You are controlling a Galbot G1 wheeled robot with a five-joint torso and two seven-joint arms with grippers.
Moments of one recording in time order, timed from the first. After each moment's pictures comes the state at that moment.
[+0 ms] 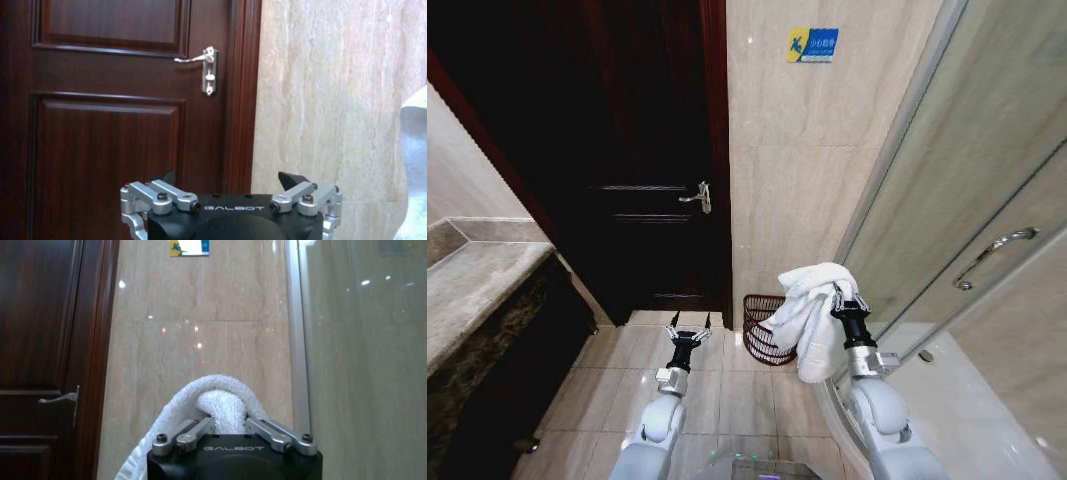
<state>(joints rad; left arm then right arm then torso) 1.43 -1.43 -0.43 -1.66 -0.13 -0.37 -0.02 -1.44 1.34 0.51 2.05 0.17 0.23 0.09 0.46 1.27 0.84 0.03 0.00</state>
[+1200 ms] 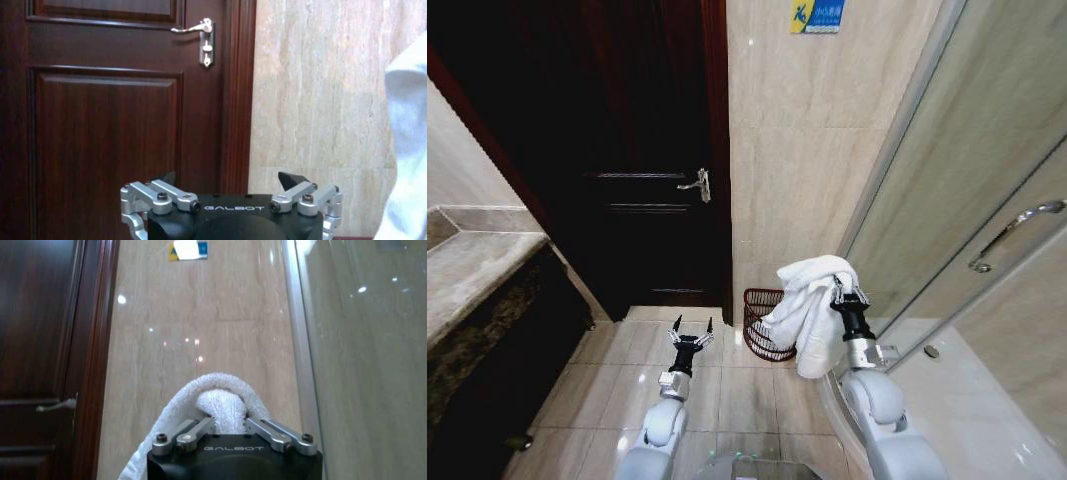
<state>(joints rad) 1.44 -1.45 -0.42 -1.64 -0.10 -0.38 -0.02 -1.32 1.34 0.48 2.03 0.20 0.20 0.10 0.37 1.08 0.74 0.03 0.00</state>
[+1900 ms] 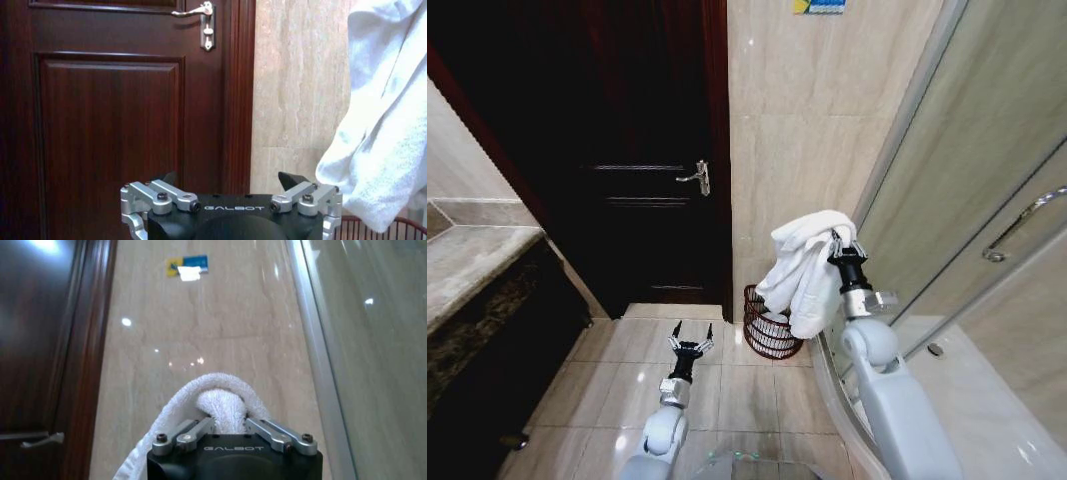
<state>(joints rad) 1.46 -1.46 -0.43 -1.64 -0.07 -0.38 -0.04 -1.05 1.28 0.44 1.95 0.31 0.10 0.12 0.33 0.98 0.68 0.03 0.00</state>
